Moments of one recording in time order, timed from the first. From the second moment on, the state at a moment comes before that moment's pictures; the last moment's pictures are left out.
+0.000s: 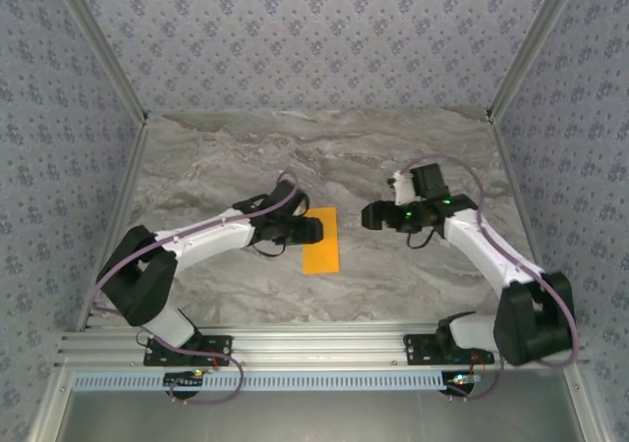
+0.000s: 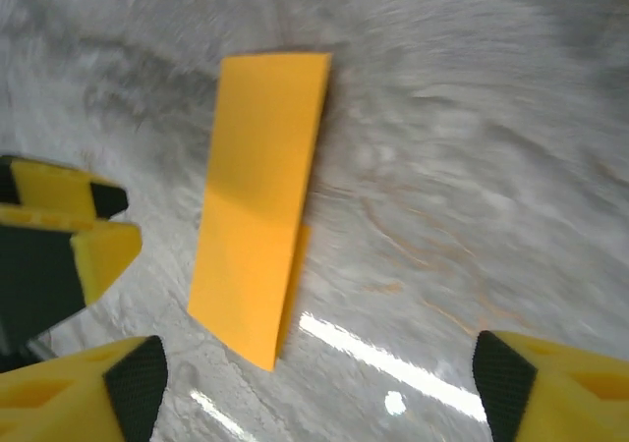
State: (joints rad) left arm -0.76 1.56 0.94 -0.39 0.12 -0.74; right arm 0.31 1.34 0.87 -0.54 -0.50 0.29
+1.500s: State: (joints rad) left arm -0.64 1.66 0.74 0.02 0.40 -0.92; right arm 0.45 1.98 1.21 -0.37 -0.49 0.30
